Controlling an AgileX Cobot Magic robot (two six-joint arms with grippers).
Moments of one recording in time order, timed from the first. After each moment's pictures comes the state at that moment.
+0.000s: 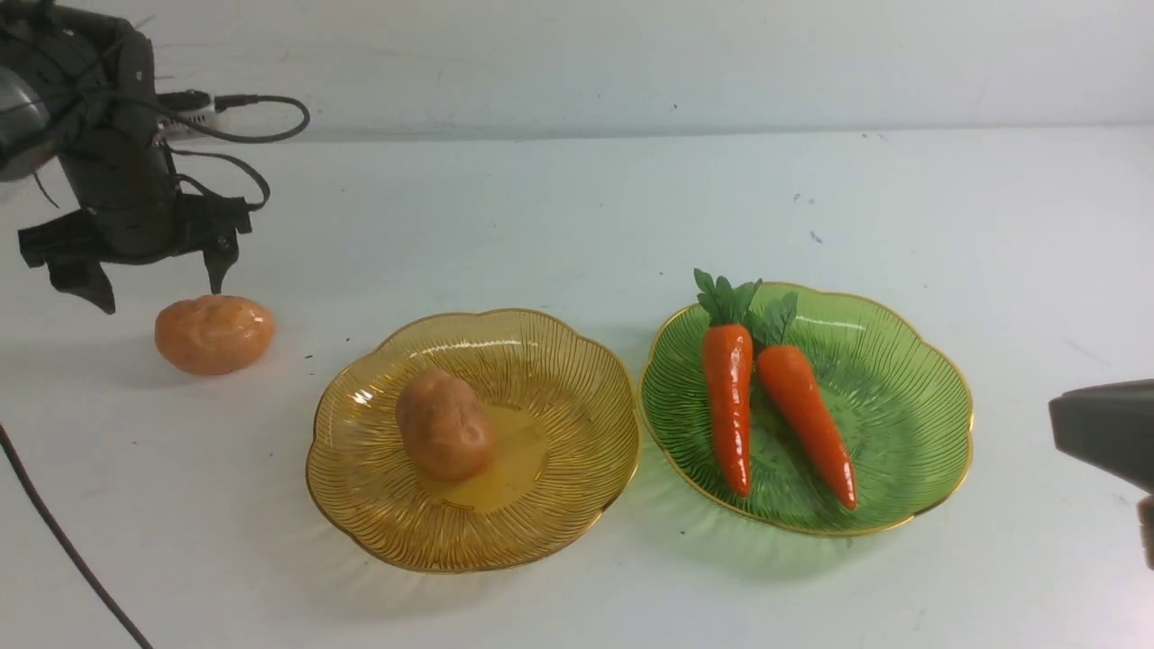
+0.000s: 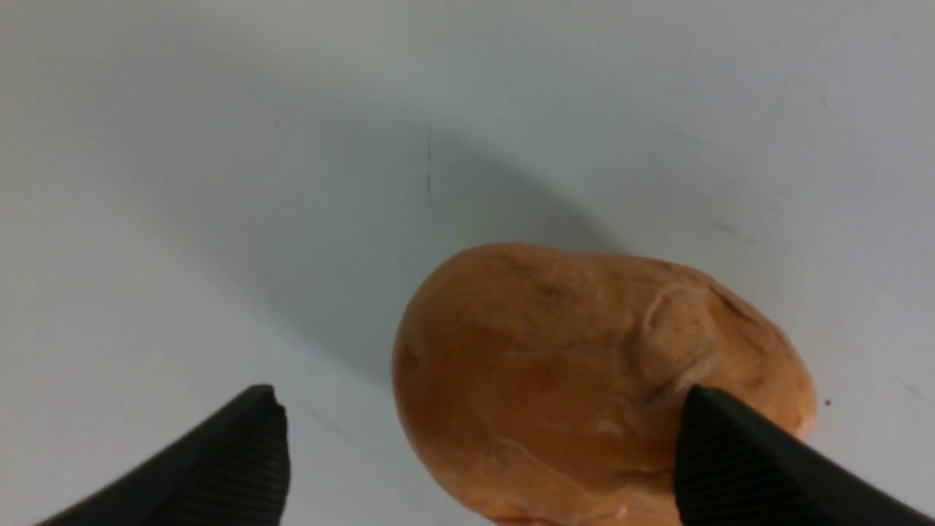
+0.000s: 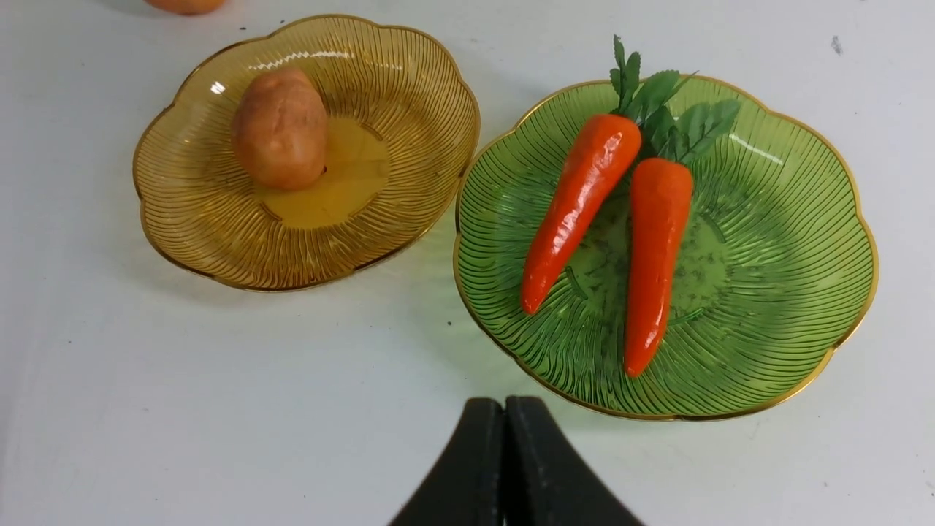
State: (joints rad) right arm 0.61 0.79 -0.88 -0.05 0.92 0.22; left arm 0.05 2.19 -1.85 0.25 1.01 -0.61
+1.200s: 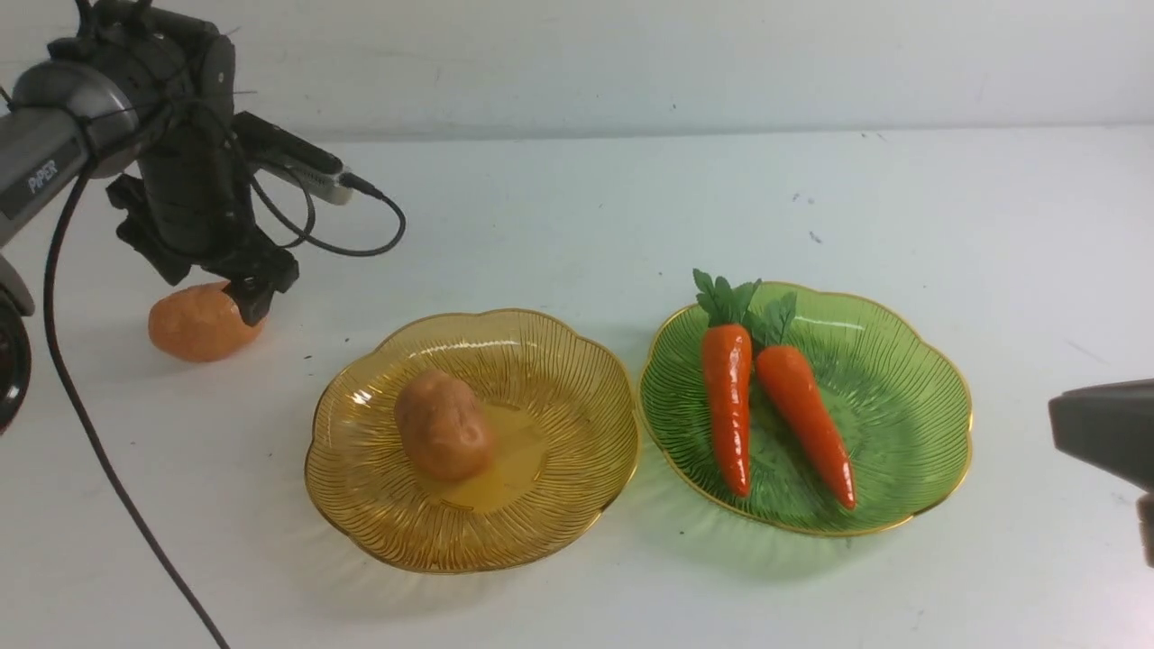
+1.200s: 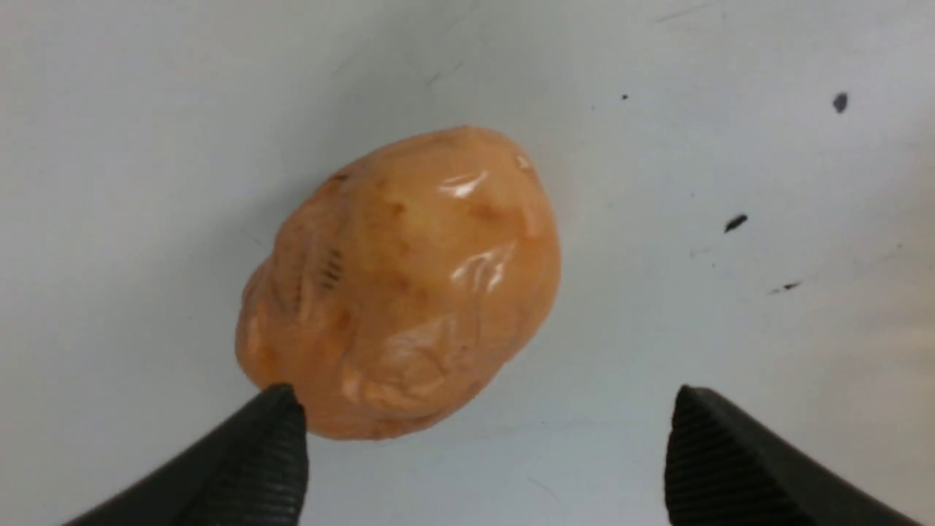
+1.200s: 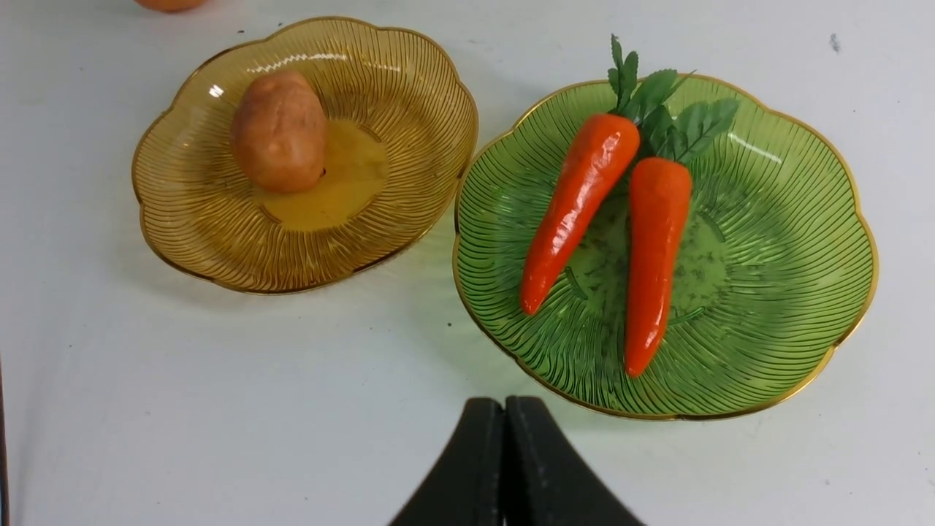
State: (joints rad) right arm 0.61 0.79 -0.88 -0.05 0.92 0.23; left arm -0.03 2.21 -1.97 0.24 1.19 0.31
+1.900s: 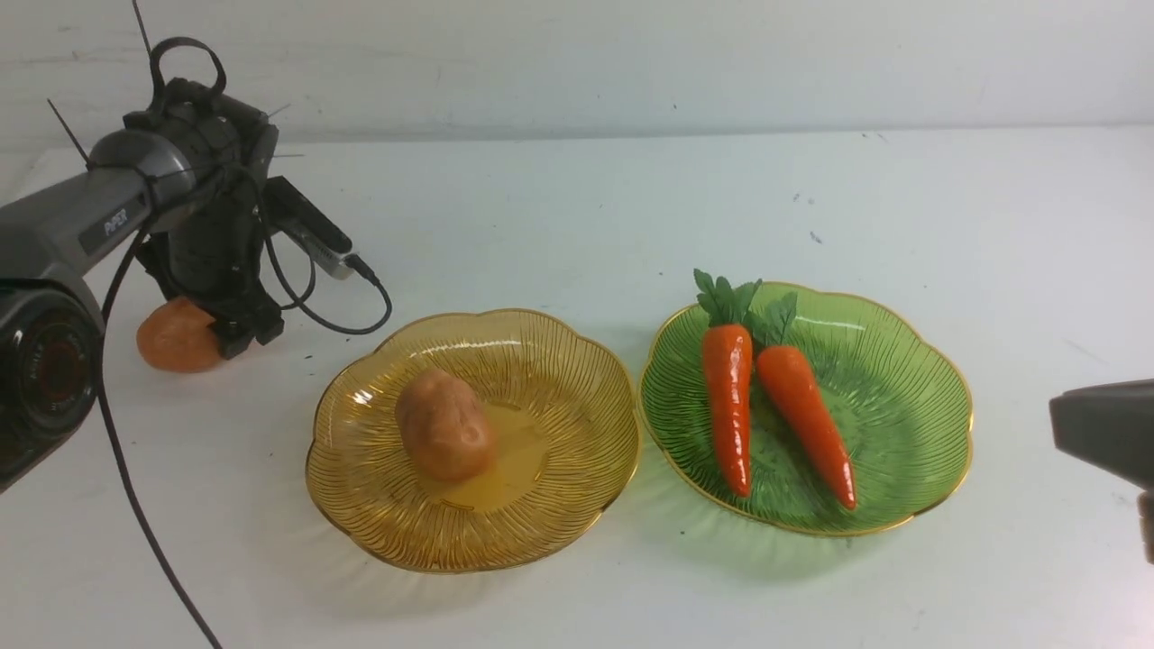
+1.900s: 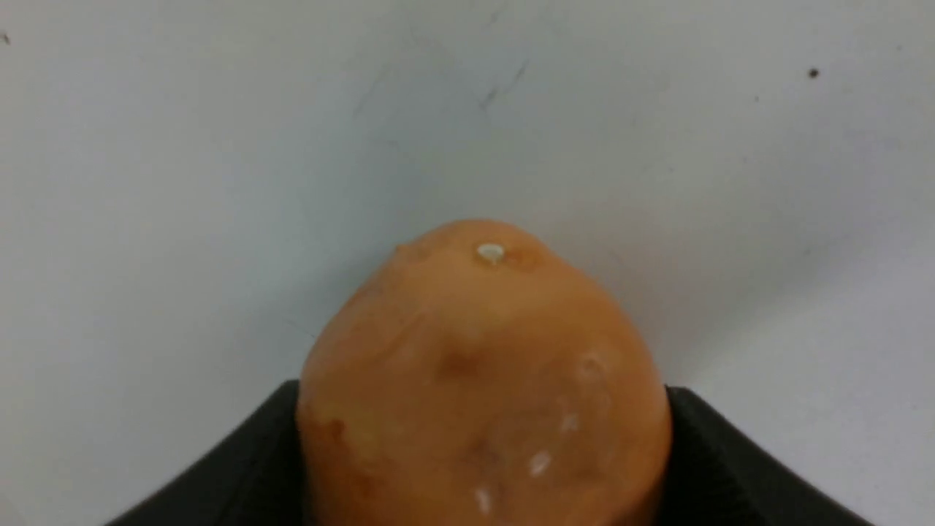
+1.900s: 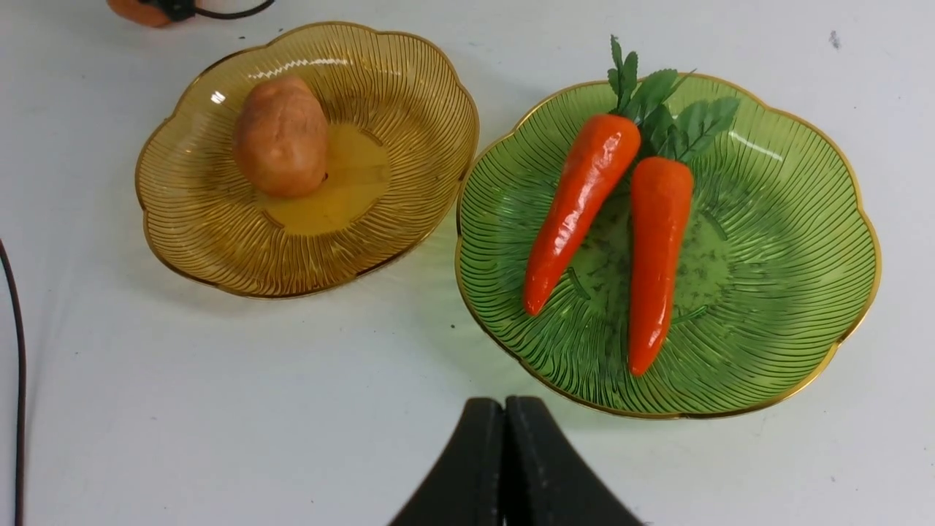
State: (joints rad) right arm 0.61 0.79 -0.88 -0.05 0.92 0.25; left arm -0.03 2.36 -1.99 0.40 1.11 0.40
